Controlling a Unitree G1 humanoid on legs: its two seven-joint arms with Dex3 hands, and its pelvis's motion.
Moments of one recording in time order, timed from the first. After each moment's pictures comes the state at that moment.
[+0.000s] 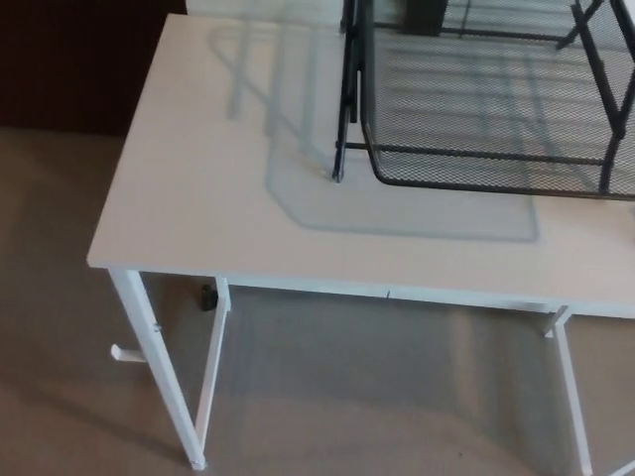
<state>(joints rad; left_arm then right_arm) -0.14 0.65 0.09 1.30 0.10 -0.03 -0.32 -0.01 -0.84 -0.09 1.29 -0.13 -0.01 0.25</state>
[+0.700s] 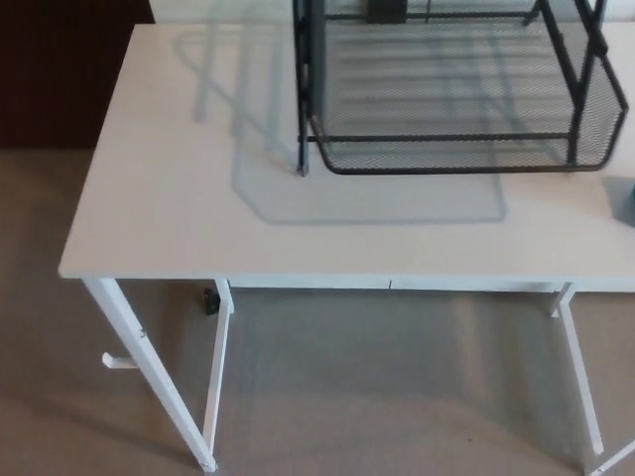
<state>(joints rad) -0.10 0.64 0.10 1.30 0.09 -0.03 -0.32 -0.03 -0.85 0.00 1.30 -0.18 -0.03 0.23</state>
